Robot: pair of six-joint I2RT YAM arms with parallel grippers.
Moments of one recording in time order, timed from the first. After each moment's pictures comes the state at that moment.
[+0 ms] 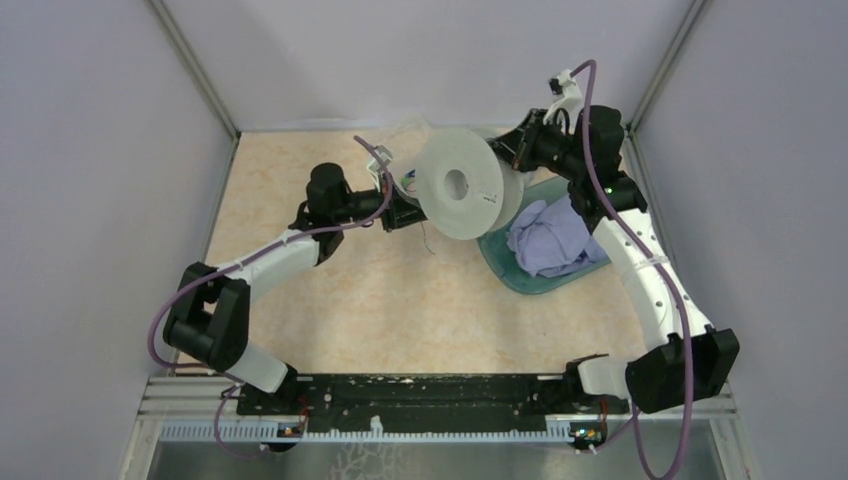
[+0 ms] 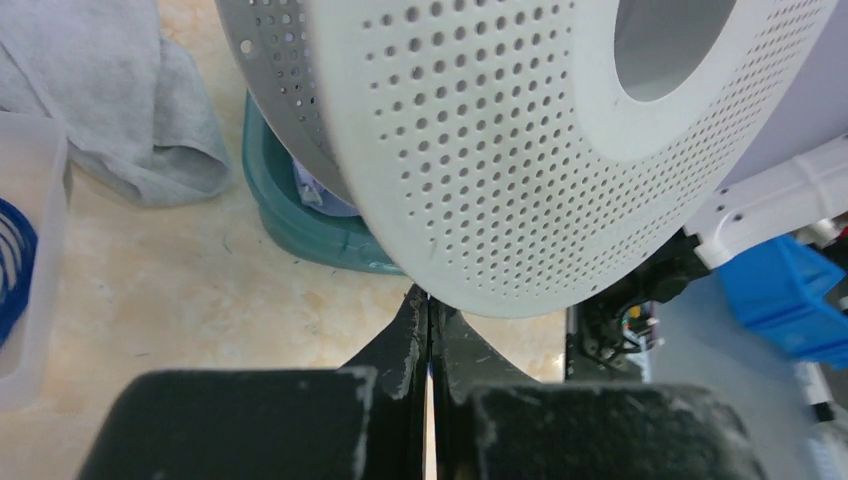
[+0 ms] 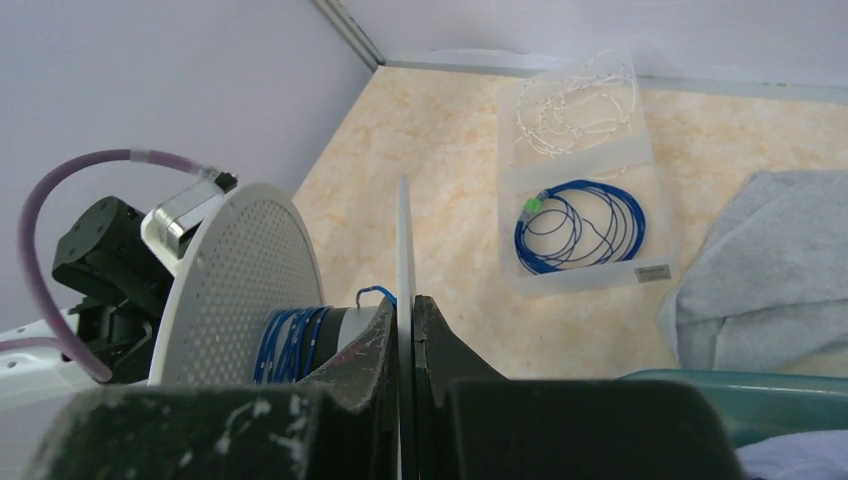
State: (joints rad) left arm -0.47 1.53 0.93 0.54 0.89 -0.41; right arm 0.25 1.28 1.35 -0.23 -0.49 0.44
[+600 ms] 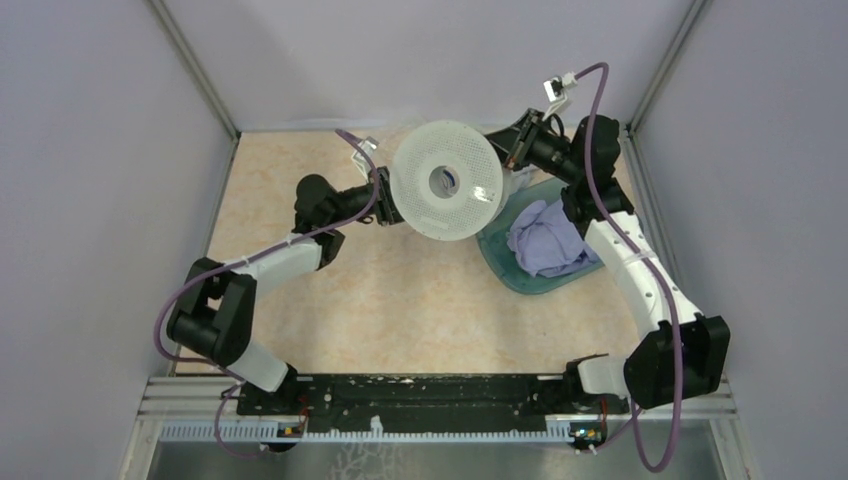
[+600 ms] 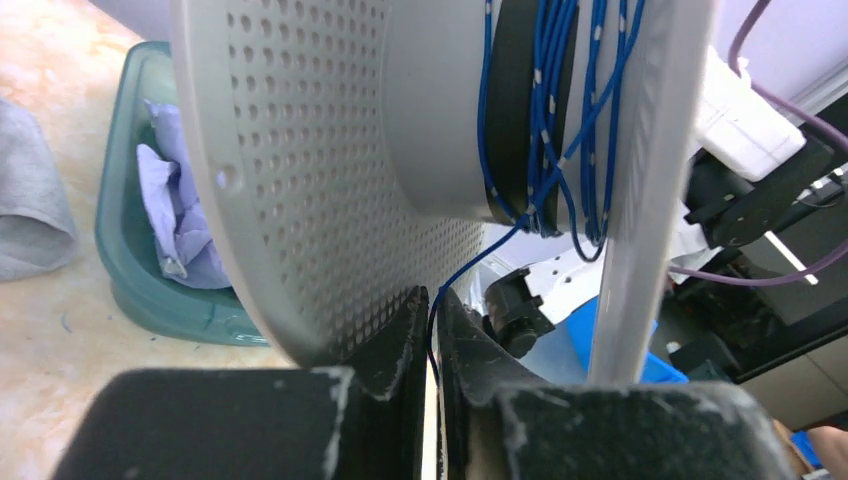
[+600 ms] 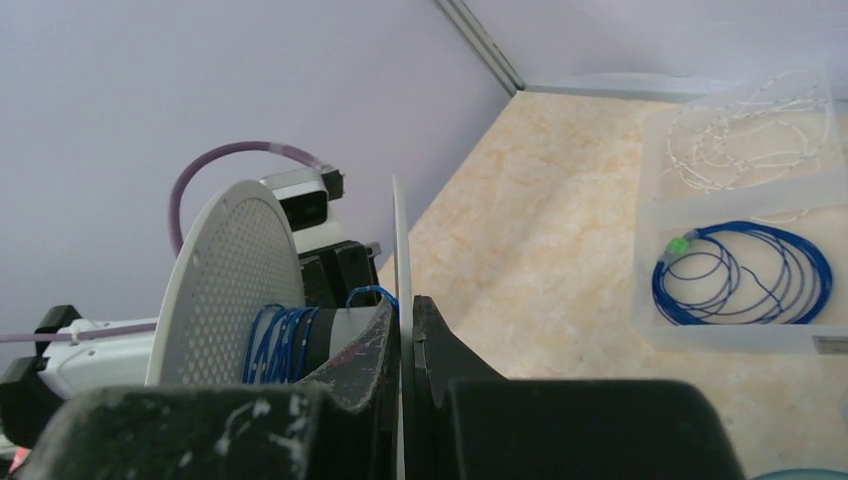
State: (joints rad) left arm -0.46 1.55 0.87 1.00 0.94 -0.92; right arm 0.23 1.30 1.21 0.15 -0.69 0.72
